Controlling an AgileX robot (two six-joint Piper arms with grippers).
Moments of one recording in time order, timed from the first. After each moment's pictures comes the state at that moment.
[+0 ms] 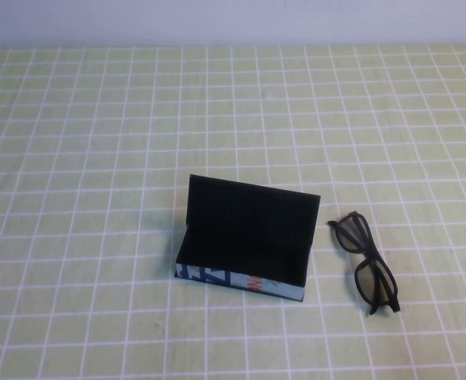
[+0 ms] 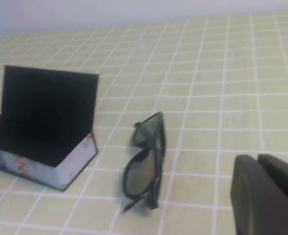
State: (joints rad) right arm 0.27 0.04 0.03 0.29 0.19 -0.09; left arm -0.11 0.14 0.02 -1.56 -0.03 1.44
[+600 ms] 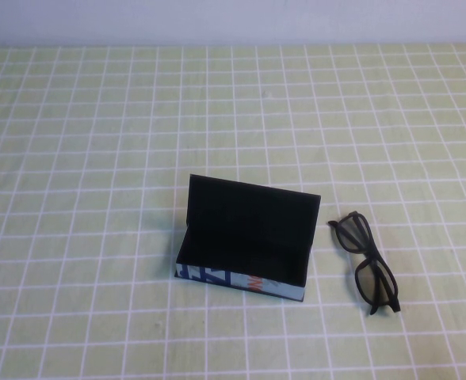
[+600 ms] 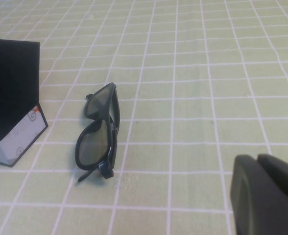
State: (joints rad) right arm 0.12 -0.01 0.03 0.24 0.33 -0.09; left arm -0.11 0.14 0.02 -1.56 -0.02 1.44
